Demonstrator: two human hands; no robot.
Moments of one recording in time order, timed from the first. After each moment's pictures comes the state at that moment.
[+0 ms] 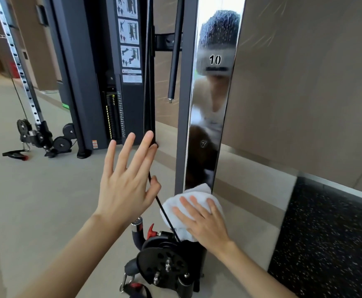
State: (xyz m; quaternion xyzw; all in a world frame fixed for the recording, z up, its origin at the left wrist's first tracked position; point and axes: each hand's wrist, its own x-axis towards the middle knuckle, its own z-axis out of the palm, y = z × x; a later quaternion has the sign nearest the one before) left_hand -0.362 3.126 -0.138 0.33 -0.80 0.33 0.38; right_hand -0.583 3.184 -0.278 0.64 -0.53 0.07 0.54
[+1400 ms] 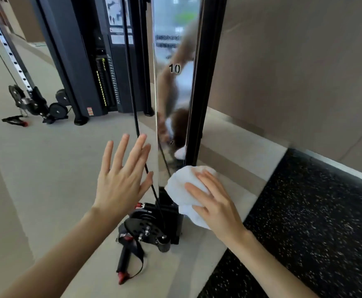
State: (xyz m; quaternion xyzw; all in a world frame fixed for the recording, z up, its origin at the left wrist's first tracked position) left_hand -0.395 3.162 -0.117 0.35 -0.84 0.31 0.28; right_hand -0.603 3.294 -0.154 0.71 -0.59 0.35 0.16
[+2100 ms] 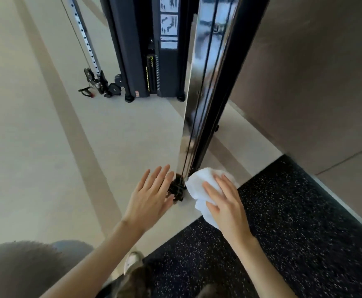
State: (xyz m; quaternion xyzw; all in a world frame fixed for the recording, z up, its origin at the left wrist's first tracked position) left_hand -0.341 3.366 0.292 0.43 -0.90 0.04 0.09; right_hand -0.558 3.443 0.302 0.69 -0.67 0.27 -0.01
